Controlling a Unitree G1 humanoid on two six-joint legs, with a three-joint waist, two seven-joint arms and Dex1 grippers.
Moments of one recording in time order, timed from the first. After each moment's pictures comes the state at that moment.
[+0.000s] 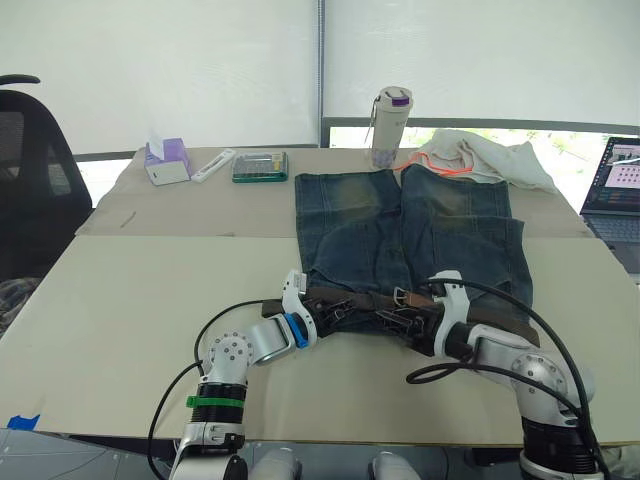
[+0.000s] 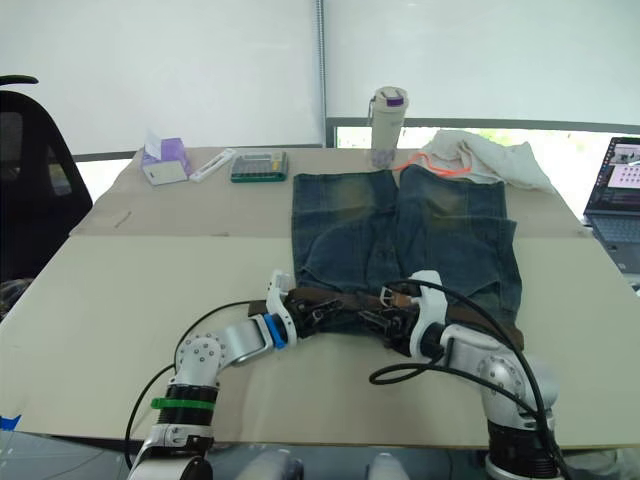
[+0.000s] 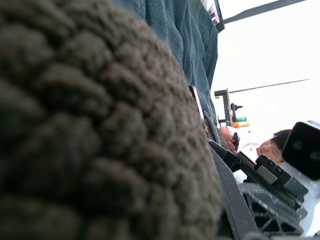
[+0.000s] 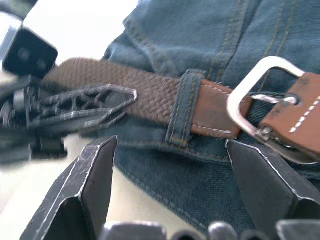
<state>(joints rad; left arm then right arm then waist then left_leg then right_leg) -0.41 -0.02 0.11 0.16 -1.07 1.05 -0.10 -0.24 -0.31 -0.24 -0.36 0.70 1.23 0.33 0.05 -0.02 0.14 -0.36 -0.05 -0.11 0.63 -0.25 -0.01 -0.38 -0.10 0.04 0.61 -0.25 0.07</state>
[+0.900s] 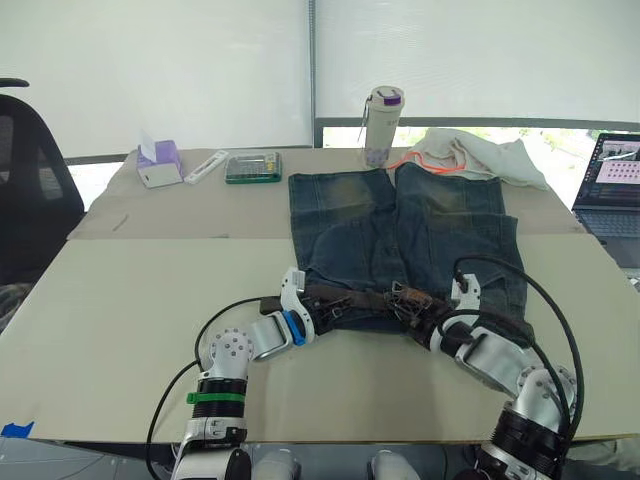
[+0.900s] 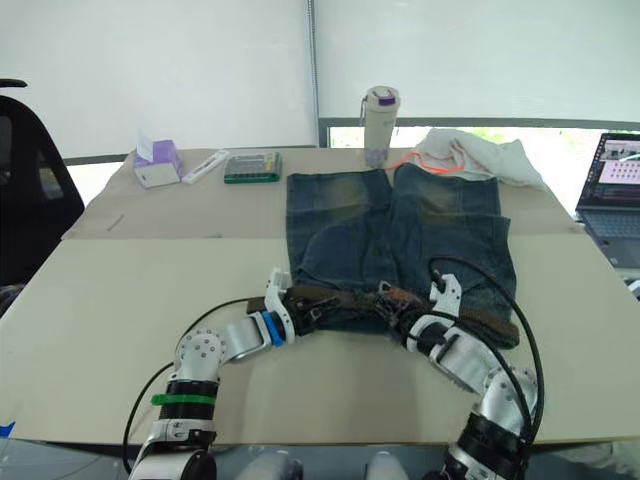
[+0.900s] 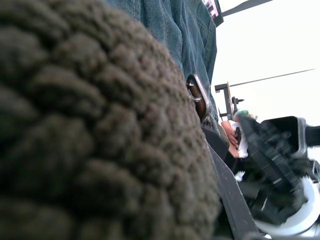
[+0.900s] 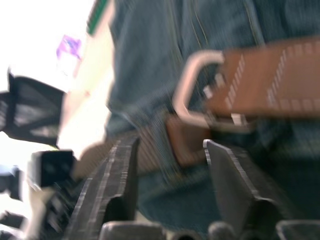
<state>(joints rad) -0.43 -0.04 0.17 0.18 -0.97 1.09 -0.17 -0.29 -0.06 -0.56 -0.29 1.06 1.39 -0.14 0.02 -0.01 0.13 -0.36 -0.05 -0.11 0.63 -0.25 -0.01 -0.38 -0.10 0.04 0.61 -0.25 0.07</state>
